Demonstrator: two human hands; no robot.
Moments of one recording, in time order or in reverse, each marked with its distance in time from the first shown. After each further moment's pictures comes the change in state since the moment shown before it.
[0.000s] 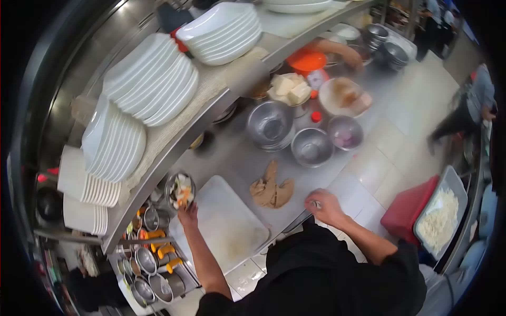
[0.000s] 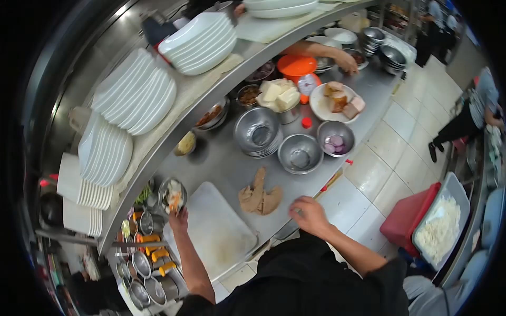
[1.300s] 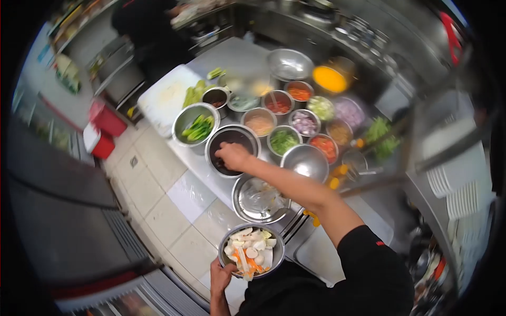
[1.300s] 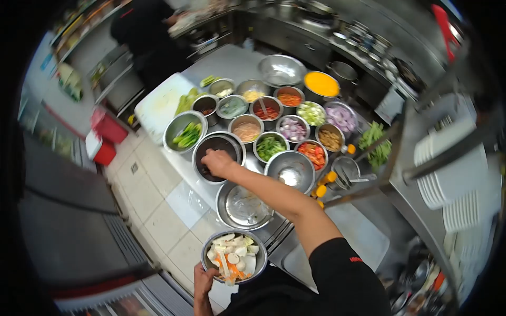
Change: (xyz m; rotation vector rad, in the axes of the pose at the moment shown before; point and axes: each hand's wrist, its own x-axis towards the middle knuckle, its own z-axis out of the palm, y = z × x) left_hand -0.297 0.003 -0.411 -0.177 0.872 0.128; right_hand -0.072 -0.508 0.942 -0.308 -1.178 -1.714
